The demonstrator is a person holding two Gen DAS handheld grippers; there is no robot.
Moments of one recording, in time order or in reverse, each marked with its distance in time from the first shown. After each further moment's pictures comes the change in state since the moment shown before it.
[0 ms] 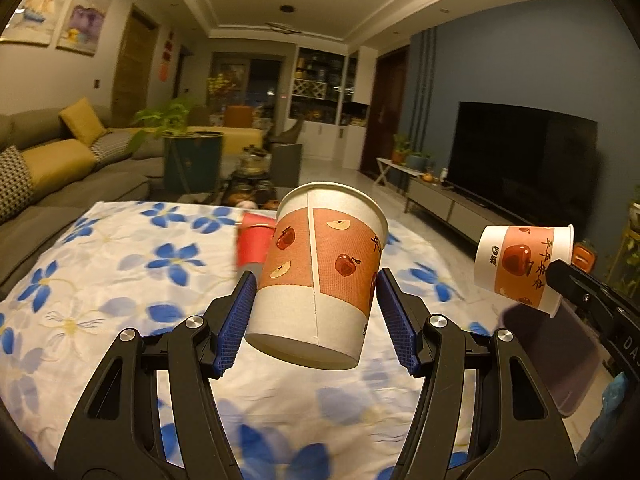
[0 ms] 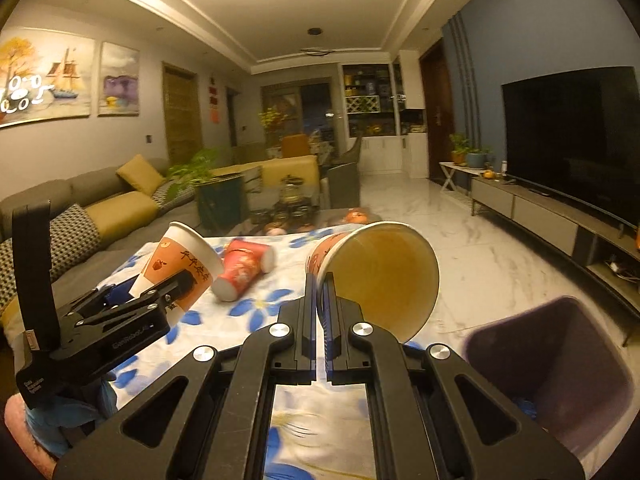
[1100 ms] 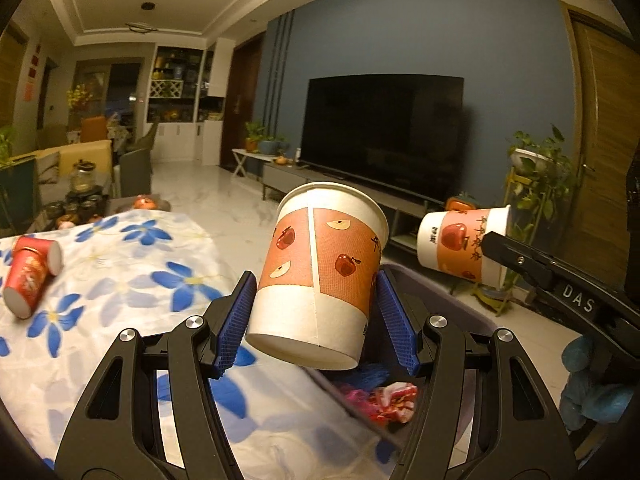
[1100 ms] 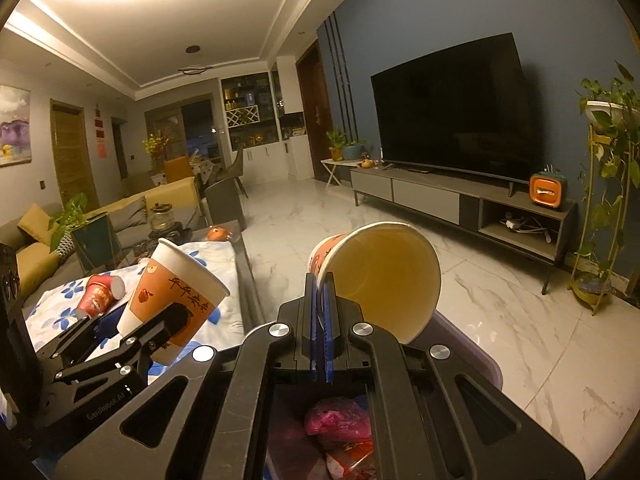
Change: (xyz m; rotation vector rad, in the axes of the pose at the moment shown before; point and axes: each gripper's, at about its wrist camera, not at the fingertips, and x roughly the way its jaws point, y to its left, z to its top) left arm 0.052 -0.201 -0.035 0.185 0.033 -0.487; right arm -0.054 -0.153 -0.018 0.188 -0.034 -0.379
